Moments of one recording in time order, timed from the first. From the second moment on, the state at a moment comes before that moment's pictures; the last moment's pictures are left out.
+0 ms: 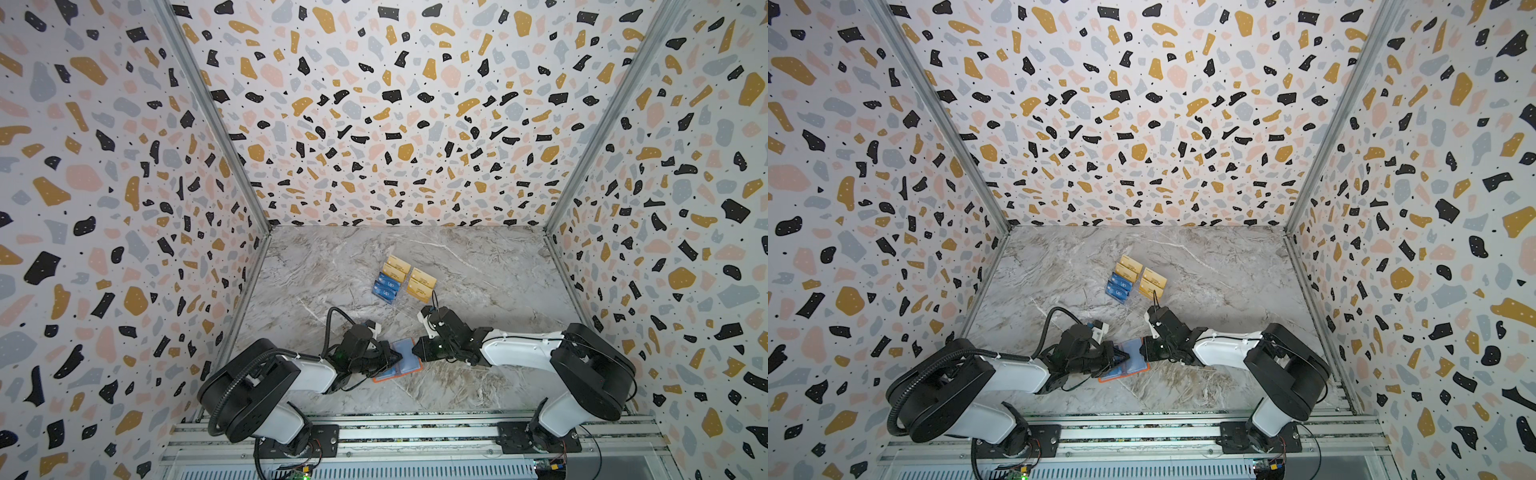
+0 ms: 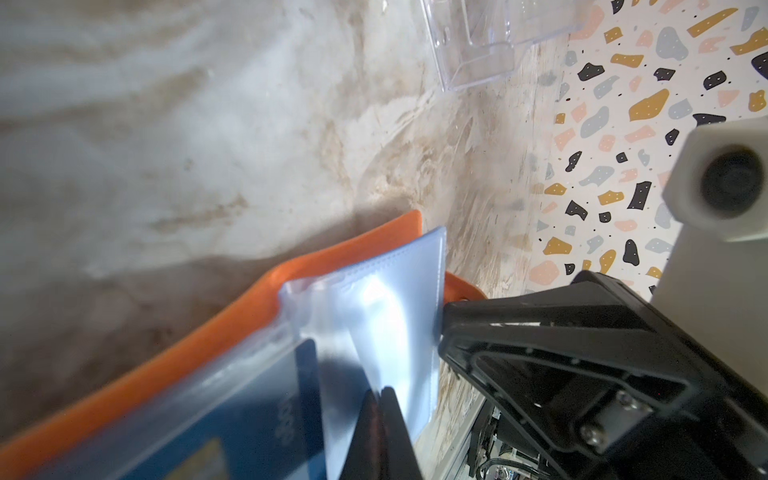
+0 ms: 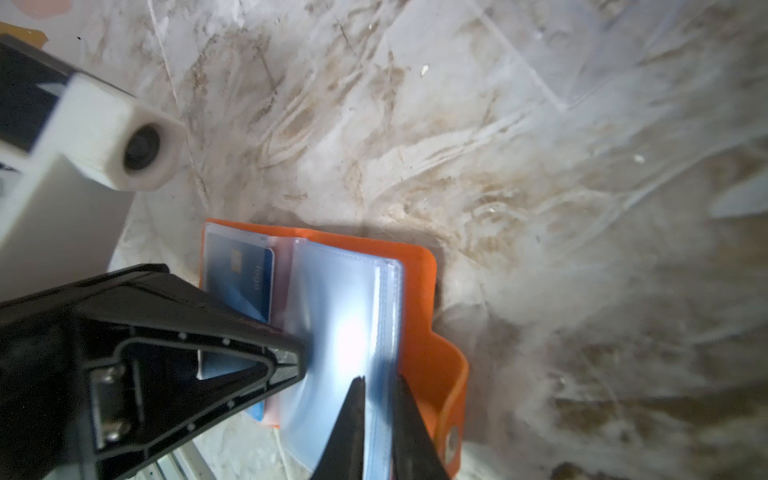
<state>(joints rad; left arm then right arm) -0.69 1.46 0.28 0.52 0.44 -1.13 0.88 1.57 0.71 0.00 -0.25 0.66</state>
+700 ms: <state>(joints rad) -0.69 1.39 0.24 0.50 0.44 -1.06 0.88 1.53 0.71 0.01 -0.29 0.66</state>
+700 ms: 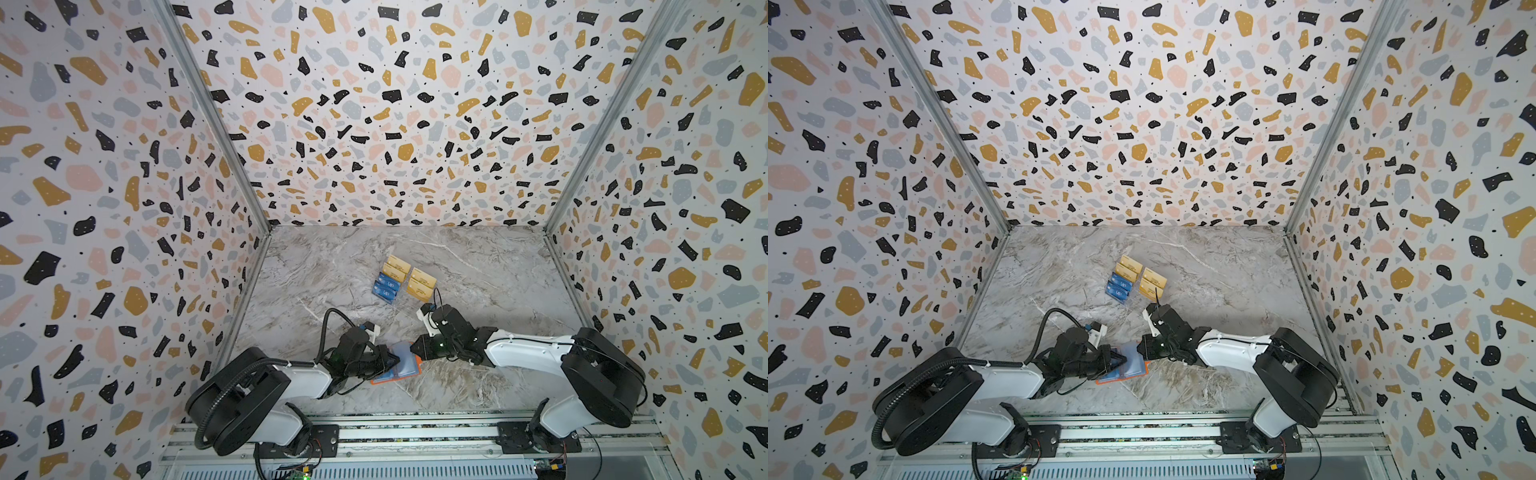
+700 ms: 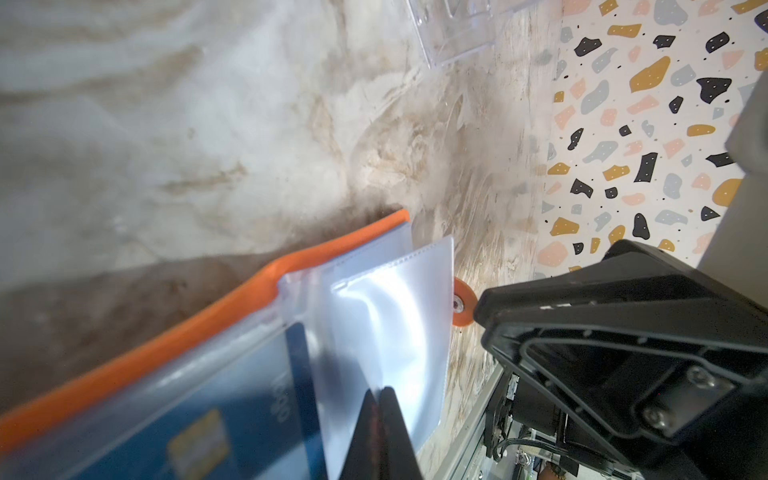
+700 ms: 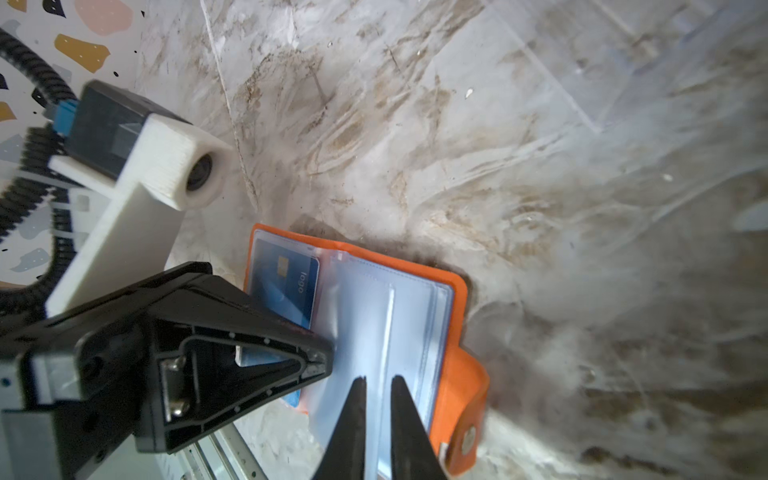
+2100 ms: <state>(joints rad) -0.67 1.09 0.27 0.23 0.45 -1.00 0.90 1.66 0.68 0.20 -0.54 0.68</state>
